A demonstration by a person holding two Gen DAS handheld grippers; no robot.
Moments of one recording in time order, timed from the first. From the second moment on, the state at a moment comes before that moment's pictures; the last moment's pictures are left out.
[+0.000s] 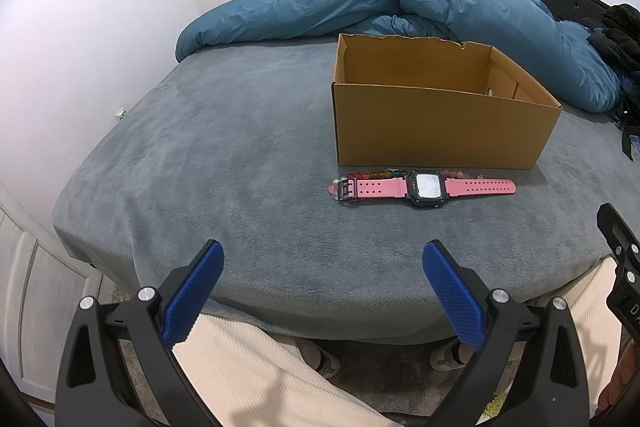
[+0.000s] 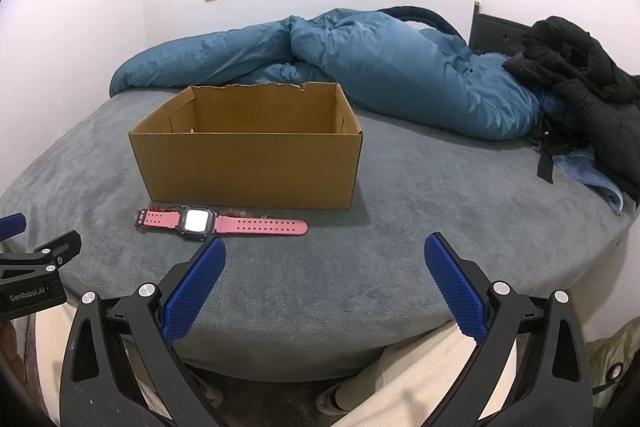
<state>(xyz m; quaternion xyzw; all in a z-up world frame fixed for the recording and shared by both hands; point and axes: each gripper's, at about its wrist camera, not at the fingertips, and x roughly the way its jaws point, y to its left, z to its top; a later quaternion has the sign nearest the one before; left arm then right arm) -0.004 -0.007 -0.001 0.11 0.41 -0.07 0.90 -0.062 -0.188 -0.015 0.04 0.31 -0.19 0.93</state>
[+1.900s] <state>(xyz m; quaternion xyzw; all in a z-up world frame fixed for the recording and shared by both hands) 0.048 -0.011 -0.041 0.11 0.46 -0.08 0.88 -0.030 -0.205 -0.037 0.05 0.35 -0.18 0.92</state>
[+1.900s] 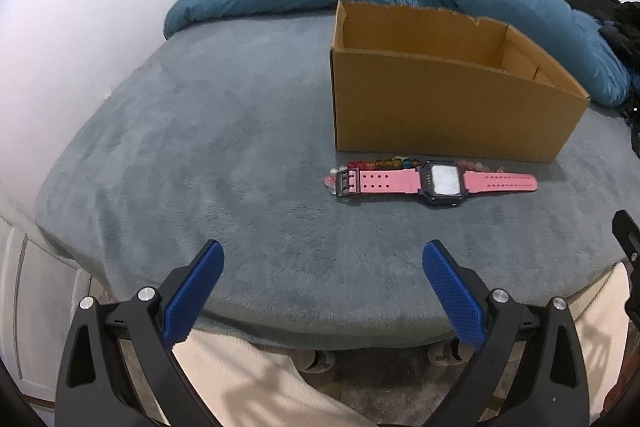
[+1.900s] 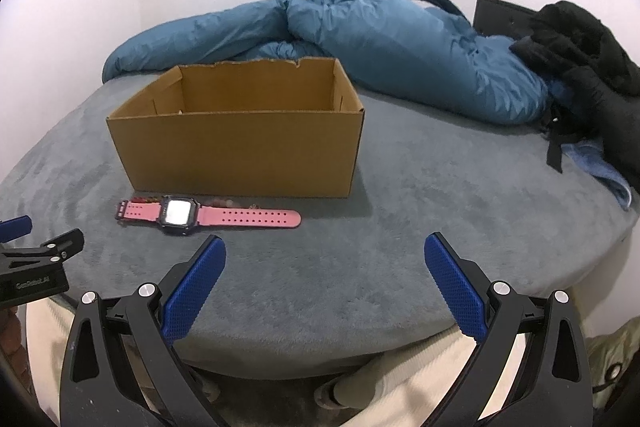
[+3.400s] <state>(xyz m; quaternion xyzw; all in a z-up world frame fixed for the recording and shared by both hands) 0.135 0.022 -0.095 -0.01 0.46 -0.27 0.85 0.083 -0.260 -0.113 0.18 0.46 -0.03 0.87</state>
